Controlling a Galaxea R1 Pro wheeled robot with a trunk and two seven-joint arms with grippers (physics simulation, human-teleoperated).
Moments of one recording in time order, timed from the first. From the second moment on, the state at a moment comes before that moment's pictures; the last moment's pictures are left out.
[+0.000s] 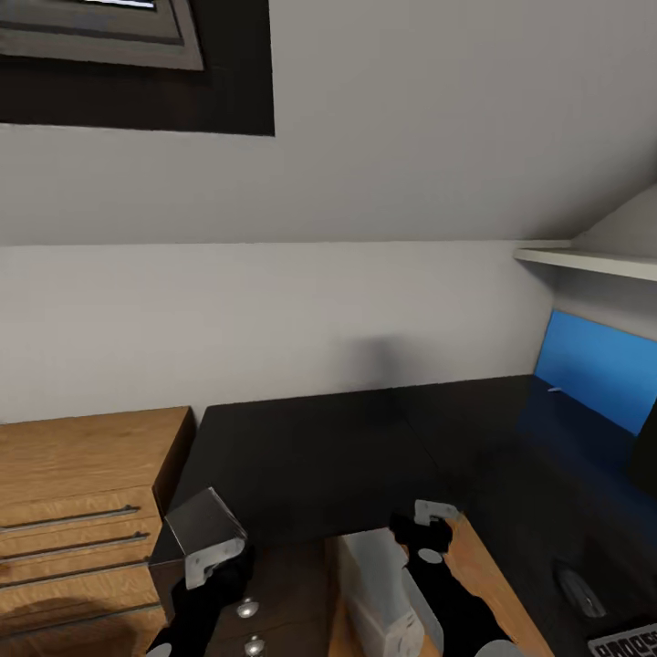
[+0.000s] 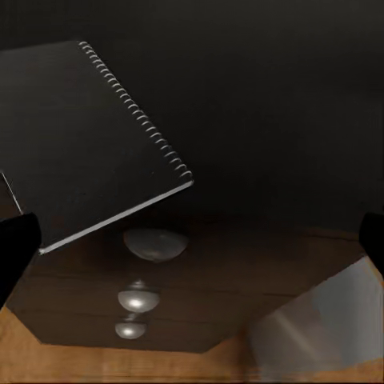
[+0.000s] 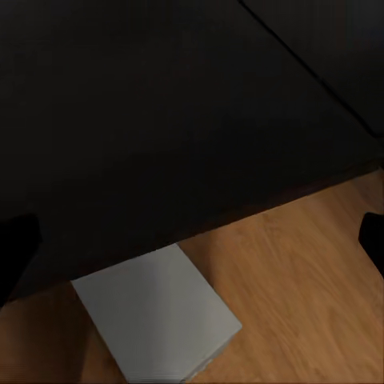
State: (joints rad) left arm 0.00 0.18 -0.49 -1.56 0.63 0.17 0.63; right arm -0.47 0.11 0.19 -0.64 -0.17 0.04 -0.42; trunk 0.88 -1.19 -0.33
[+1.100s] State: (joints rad) left arm 0.09 0.10 -0.63 -0.70 0.63 -0.30 0.62; right arm -0.45 0.12 0.19 0.01 -0.16 -0.50 -0.19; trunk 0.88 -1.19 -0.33
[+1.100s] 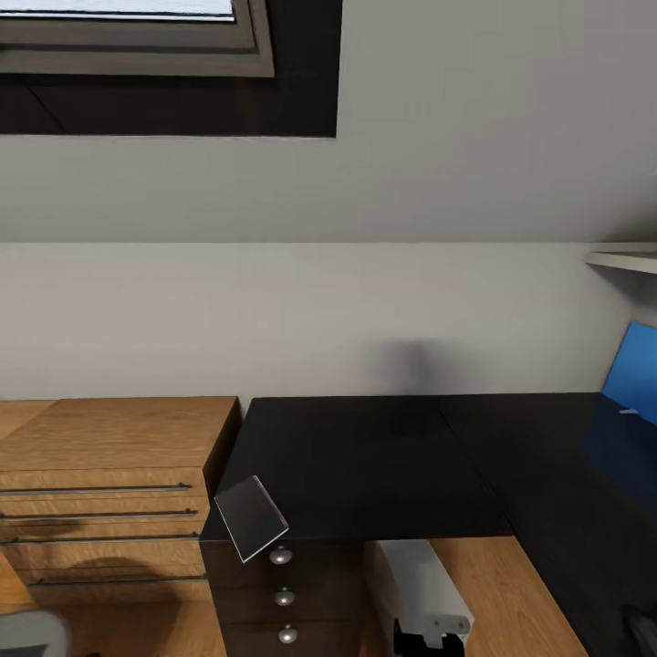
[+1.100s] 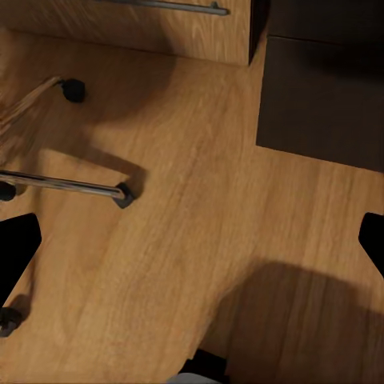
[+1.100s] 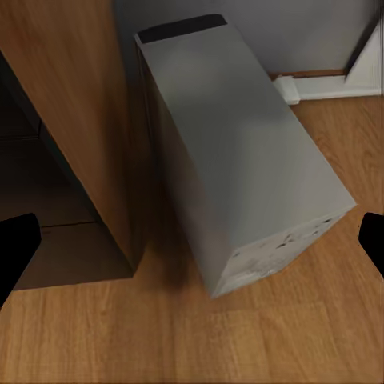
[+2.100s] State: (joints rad) left arm 0.09 0.08 -0.63 -0.67 0.63 -0.30 0.62; right arm -0.45 0.12 0.19 0.01 -0.19 -0.55 -0.19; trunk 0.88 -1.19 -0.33
